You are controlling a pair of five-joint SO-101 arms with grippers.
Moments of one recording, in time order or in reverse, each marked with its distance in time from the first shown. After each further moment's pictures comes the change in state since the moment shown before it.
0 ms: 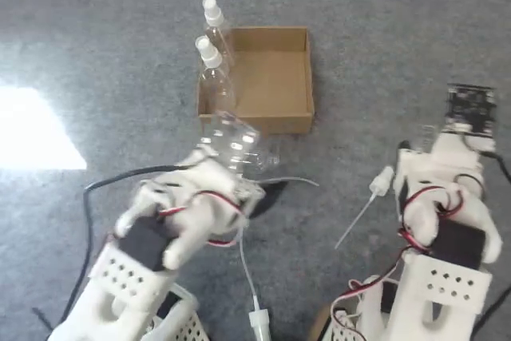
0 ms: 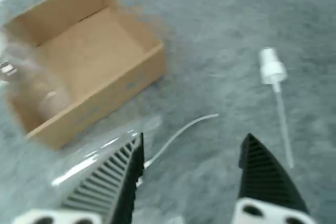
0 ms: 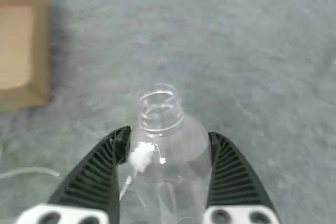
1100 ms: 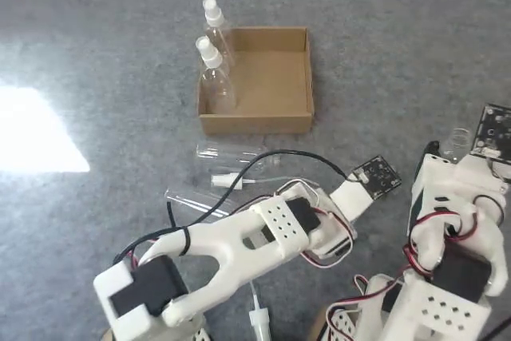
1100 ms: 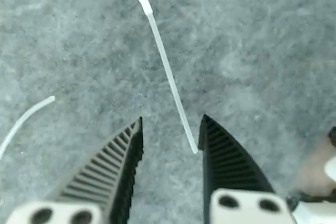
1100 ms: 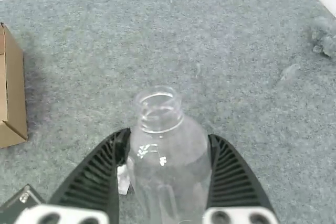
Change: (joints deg) left arm 24.0 59.2 -18.0 -17.7 6.8; right arm 6.5 -8.0 0.0 -0.2 -1.0
